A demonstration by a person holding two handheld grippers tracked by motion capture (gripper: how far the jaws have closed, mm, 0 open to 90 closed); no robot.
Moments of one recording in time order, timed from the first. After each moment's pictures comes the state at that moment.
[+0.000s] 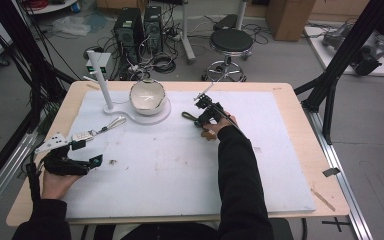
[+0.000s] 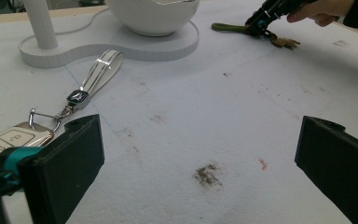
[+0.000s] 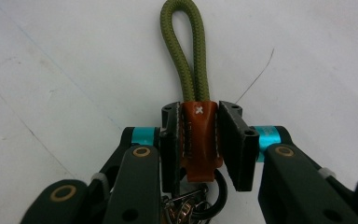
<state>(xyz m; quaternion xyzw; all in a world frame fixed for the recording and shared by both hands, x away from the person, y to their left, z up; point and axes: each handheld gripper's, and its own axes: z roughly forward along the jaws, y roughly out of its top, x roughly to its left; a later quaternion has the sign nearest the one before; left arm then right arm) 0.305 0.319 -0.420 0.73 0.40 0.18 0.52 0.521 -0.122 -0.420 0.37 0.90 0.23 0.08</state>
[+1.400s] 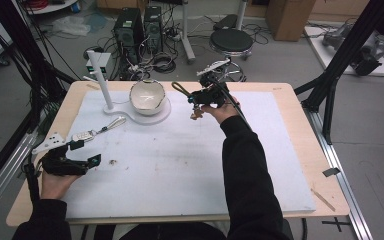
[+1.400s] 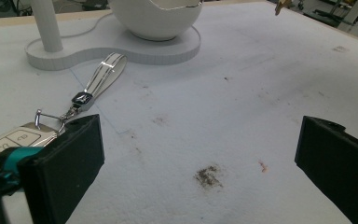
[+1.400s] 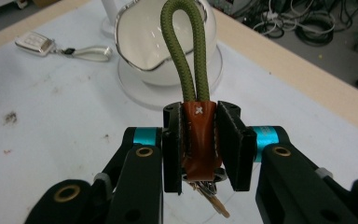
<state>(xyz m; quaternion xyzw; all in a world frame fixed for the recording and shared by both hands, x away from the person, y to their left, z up) 0.302 0.322 -0.419 0.73 0.41 0.18 0.53 0.472 -0.122 -0.300 0.33 0.85 0.39 0.12</state>
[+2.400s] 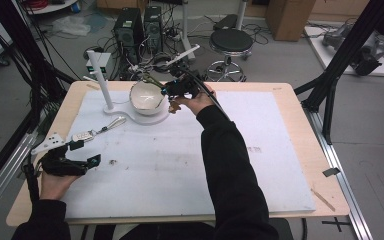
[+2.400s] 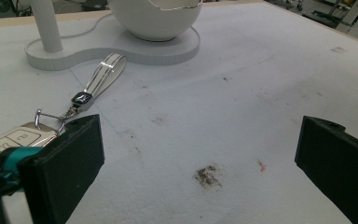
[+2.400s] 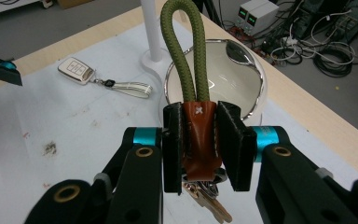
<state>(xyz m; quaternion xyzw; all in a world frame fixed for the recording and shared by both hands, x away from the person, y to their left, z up) 0.302 0.323 -0.419 0.72 0.40 0.18 0.53 0.468 -0.049 -0.264 0.28 0.86 0.40 0.13</state>
